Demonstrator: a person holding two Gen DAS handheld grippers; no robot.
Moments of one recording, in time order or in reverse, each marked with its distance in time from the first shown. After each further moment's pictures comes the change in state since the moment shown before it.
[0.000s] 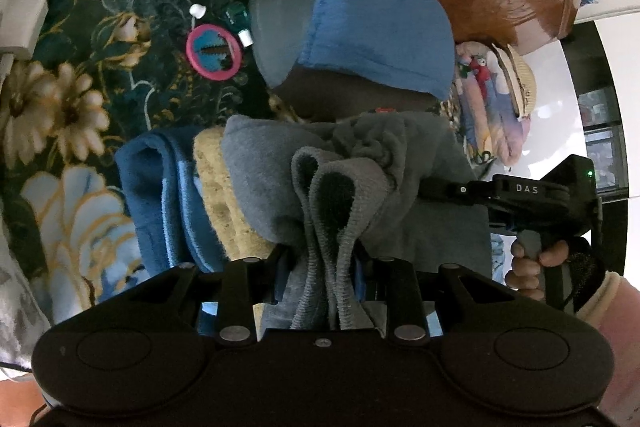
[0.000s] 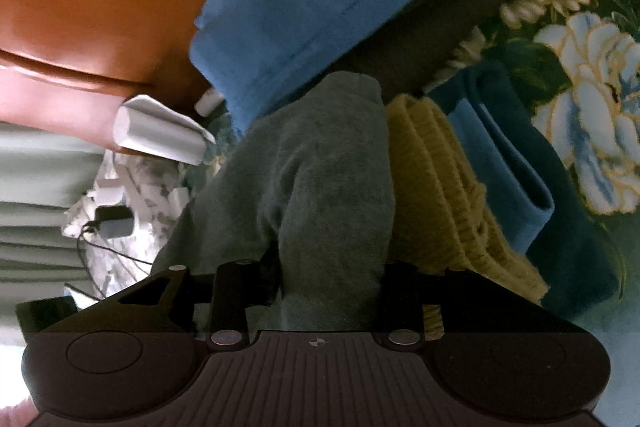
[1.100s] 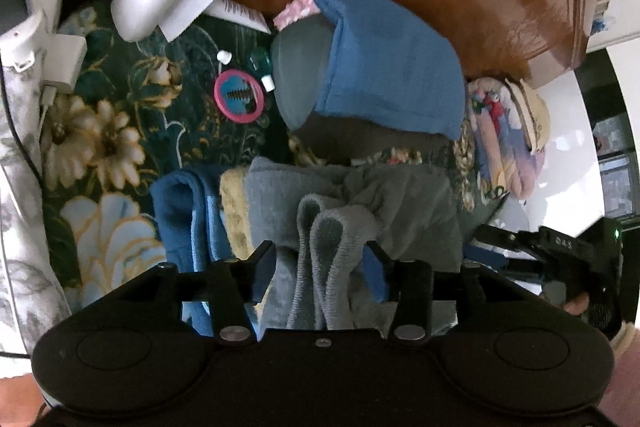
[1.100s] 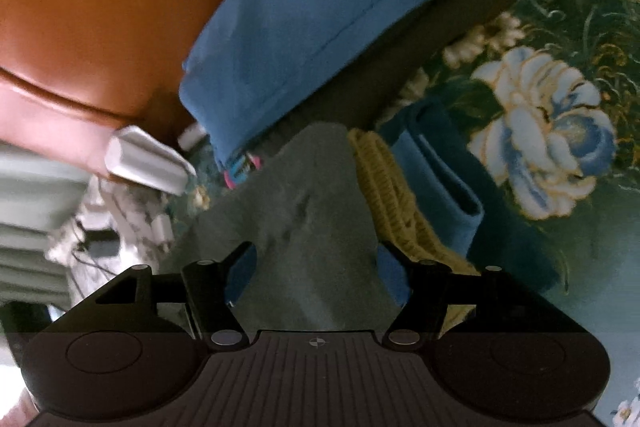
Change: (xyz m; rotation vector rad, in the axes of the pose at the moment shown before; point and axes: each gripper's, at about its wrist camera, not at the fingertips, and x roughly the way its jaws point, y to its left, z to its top) left arm -0.037 -0.010 0.004 -0.027 -0.115 0.057; right arm -0.070 -0.003 -0.027 0.003 -0.166 -0.070
